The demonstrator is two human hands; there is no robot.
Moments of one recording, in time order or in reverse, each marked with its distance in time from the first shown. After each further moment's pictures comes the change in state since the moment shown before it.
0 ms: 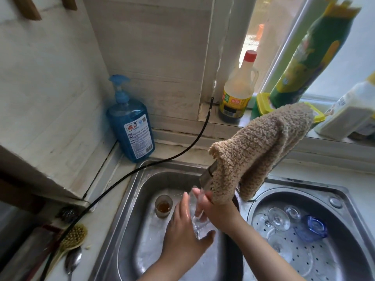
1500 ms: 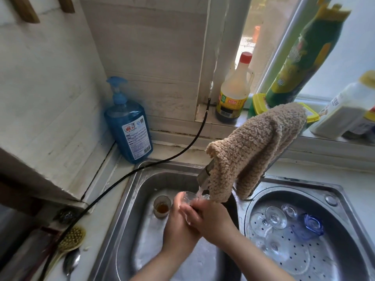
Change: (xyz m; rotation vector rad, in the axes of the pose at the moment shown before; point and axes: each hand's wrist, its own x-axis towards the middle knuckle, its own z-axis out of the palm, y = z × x) left_hand 0.009 -0.002 0.000 -0.434 0.065 -0.095; right_hand -0.020 -0.010 0.013 -0.540 0.005 -0.348
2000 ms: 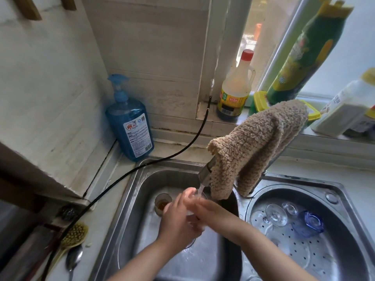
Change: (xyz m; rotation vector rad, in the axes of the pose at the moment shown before) left_hand 0.012 -0.008 -0.016 0.434 -0.098 0.229; right_hand -0.001 -0.004 -0.014 0.615 -0.341 0.151
